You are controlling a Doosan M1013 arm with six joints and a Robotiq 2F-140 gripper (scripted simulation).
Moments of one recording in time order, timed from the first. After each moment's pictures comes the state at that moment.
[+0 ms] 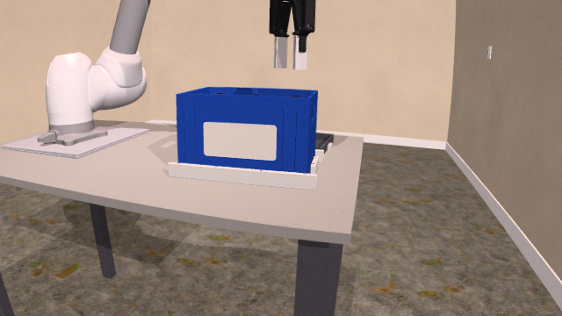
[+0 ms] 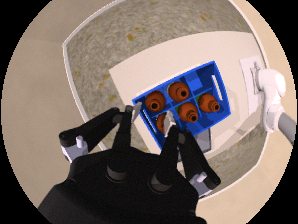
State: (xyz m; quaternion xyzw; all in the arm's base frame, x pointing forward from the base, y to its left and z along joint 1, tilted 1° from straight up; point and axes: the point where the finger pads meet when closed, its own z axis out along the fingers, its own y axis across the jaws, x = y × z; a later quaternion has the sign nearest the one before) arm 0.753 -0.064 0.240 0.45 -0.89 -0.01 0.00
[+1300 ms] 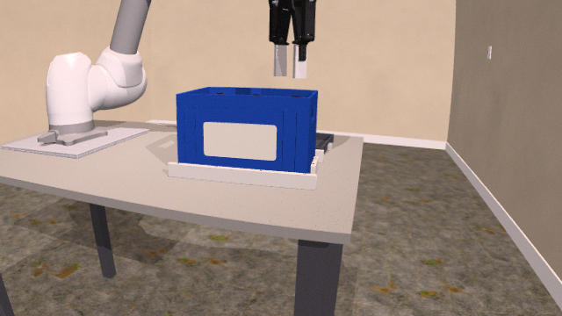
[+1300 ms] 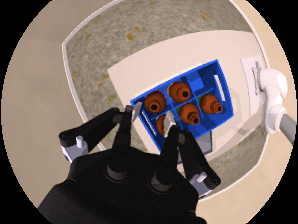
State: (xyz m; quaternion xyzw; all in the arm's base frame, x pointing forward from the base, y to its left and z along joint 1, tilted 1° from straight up) arm 0.753 -0.063 0.223 0.45 -0.89 -0.01 0.00
